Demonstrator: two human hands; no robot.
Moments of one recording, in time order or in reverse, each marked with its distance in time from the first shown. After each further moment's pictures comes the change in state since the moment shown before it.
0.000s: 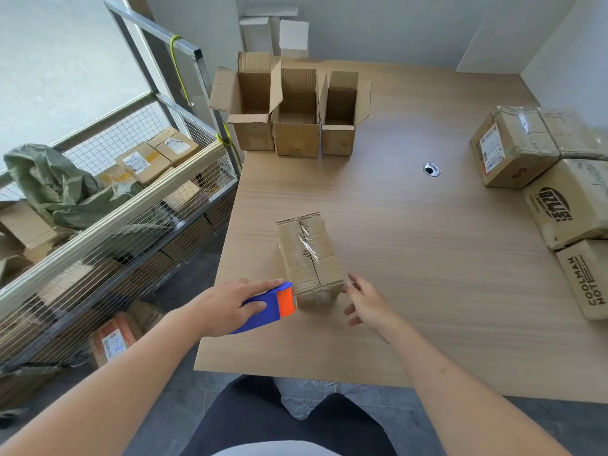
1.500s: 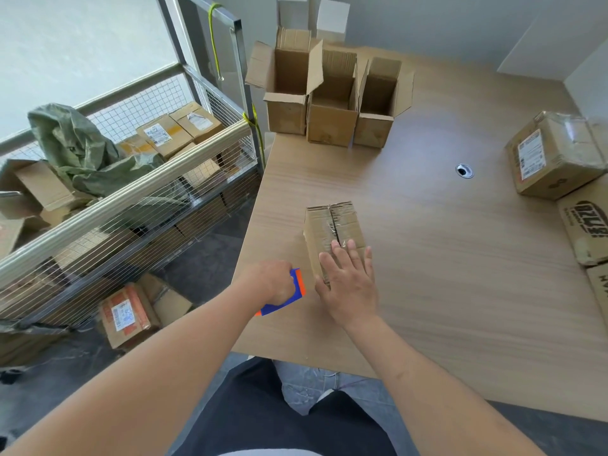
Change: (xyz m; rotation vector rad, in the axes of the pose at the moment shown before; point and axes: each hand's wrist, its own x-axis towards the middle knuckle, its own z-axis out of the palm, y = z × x) left_hand 0.032 0.027 0.001 0.155 -0.089 -0.372; right_hand -0.007 -0.032 0.090 -1.086 0.333 -0.662
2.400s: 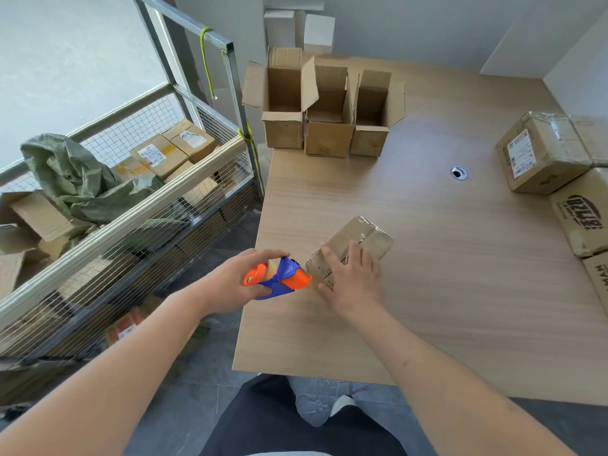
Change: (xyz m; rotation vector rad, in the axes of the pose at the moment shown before) left_hand -0.012 -0.113 -0.037 -0.505 0.133 0.502; right_hand 0.037 -0.027 -0.018 -0.125 -0.182 0.196
